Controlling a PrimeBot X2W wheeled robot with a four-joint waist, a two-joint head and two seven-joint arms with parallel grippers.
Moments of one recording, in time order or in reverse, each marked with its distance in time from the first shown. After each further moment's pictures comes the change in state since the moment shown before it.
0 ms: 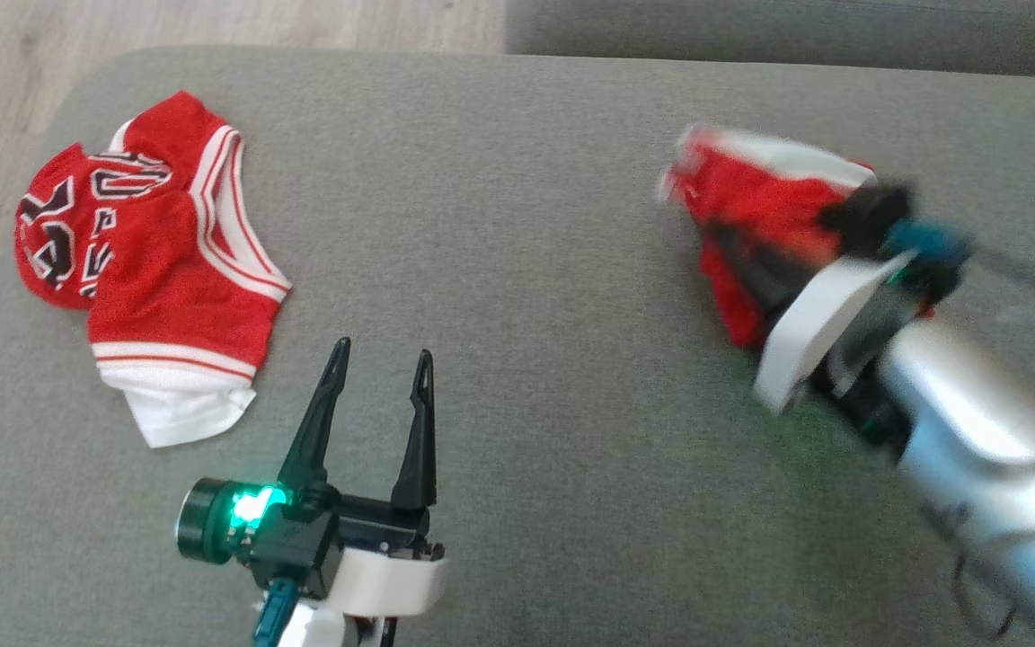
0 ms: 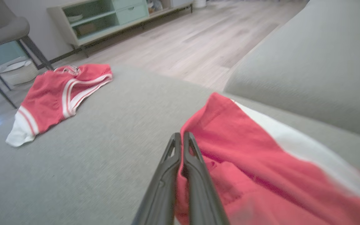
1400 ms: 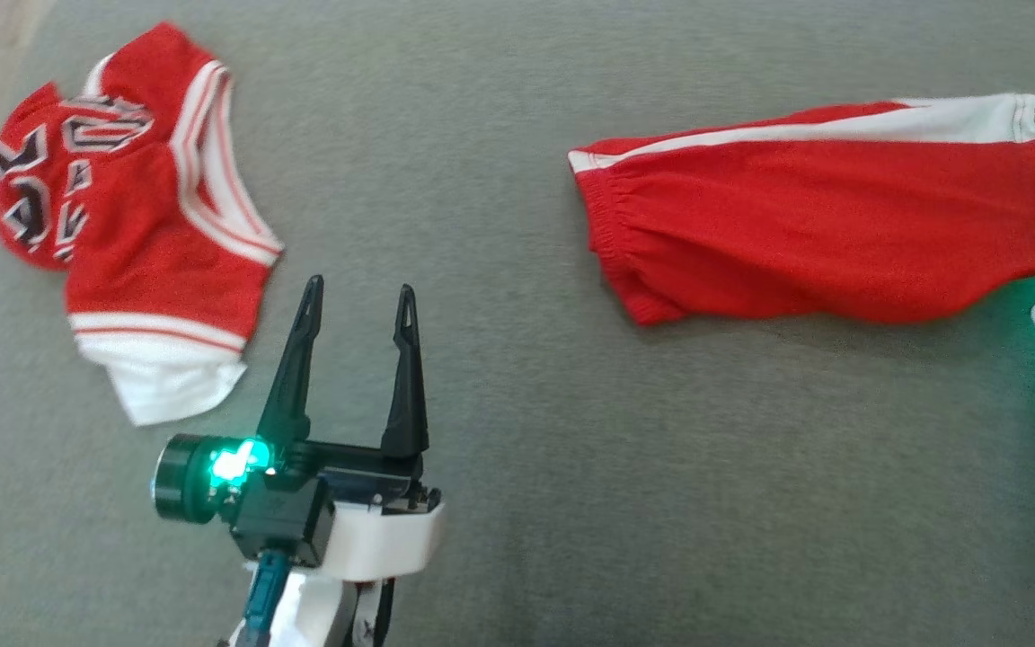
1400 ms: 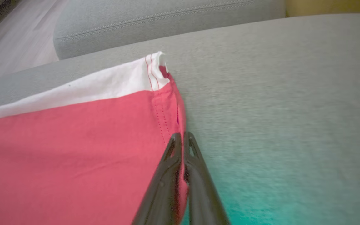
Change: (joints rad) left arm -0.089 0.044 -0.060 -0.078 -0.041 0.136 0.000; right arm -0.046 -0.121 -0.263 0.501 0.191 0.000 0.035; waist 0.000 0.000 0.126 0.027
